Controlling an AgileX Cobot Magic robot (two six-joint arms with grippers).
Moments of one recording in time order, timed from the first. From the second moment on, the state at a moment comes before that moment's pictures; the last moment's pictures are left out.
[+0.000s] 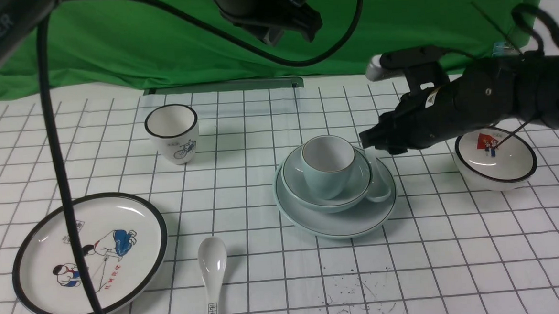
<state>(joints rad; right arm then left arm) 0.36 1.81 -1.28 0.26 0.31 -0.19 -0.53 1.94 -2.18 0.07 1.22 0.17</state>
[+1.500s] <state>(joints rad) 0.33 0.41 -0.77 0.24 0.18 -0.29 -0.53 0.22 -0.52 0.26 0.59 -0.26</state>
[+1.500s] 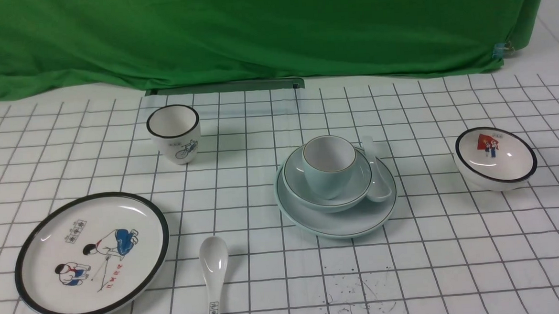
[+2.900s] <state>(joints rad) 0.29 0.25 -0.47 0.15 0.06 -0.25 -0.53 0.16 -0.51 0.27 0.59 -0.24</state>
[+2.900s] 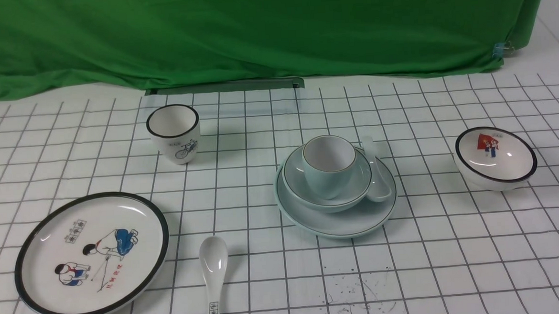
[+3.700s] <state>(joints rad) 0.01 0.00 0.01 -0.08 0.22 0.14 -0.53 0.16 -0.51 0.27 0.59 -0.24</state>
